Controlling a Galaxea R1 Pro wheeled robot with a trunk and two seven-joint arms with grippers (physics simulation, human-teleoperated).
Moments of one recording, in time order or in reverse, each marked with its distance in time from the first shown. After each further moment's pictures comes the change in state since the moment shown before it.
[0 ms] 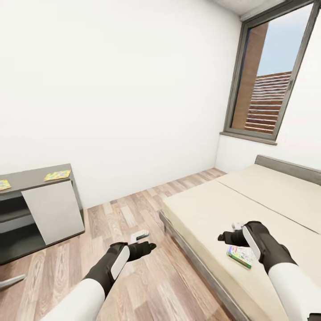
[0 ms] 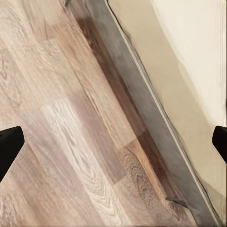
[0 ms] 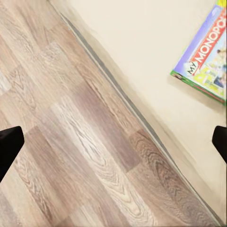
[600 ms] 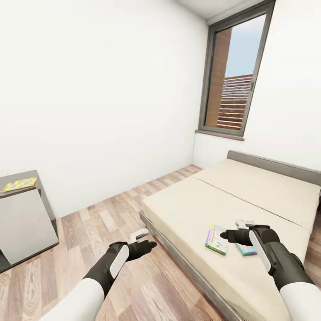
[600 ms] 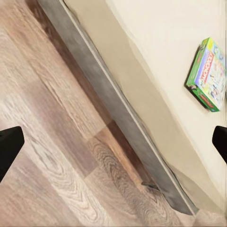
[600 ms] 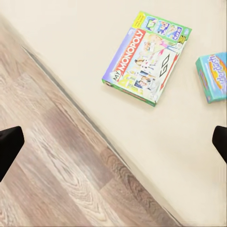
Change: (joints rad) left arm -0.001 0.007 -0.010 -0.002 0.074 -0.001 0.000; right arm 0.139 -0.028 -0.003 -0.295 -0.012 -0.001 0.008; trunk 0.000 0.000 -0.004
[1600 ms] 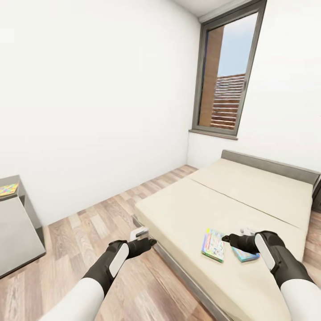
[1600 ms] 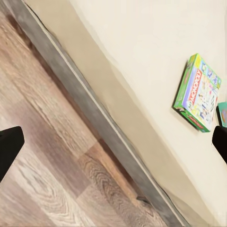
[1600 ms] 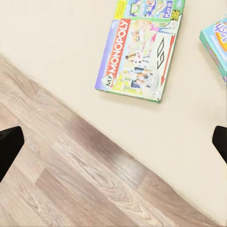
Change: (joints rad) left arm 0.001 0.002 -0.001 -0.028 0.003 -0.003 0.000; right arm -0.034 0.004 -0.119 0.197 -0.151 -0.036 -0.014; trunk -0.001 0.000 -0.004
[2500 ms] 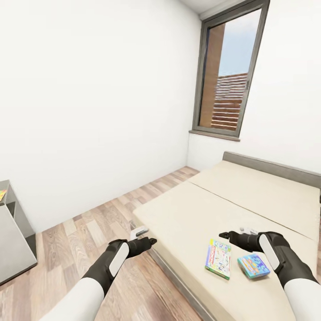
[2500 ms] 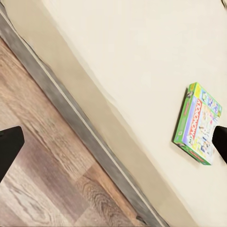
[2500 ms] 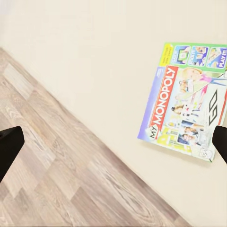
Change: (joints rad) left arm 0.002 -0.001 -0.001 -0.015 0.000 0.008 0.001; right arm -0.007 -0.018 -0.038 0.029 -0.011 -0.018 0.177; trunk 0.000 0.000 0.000
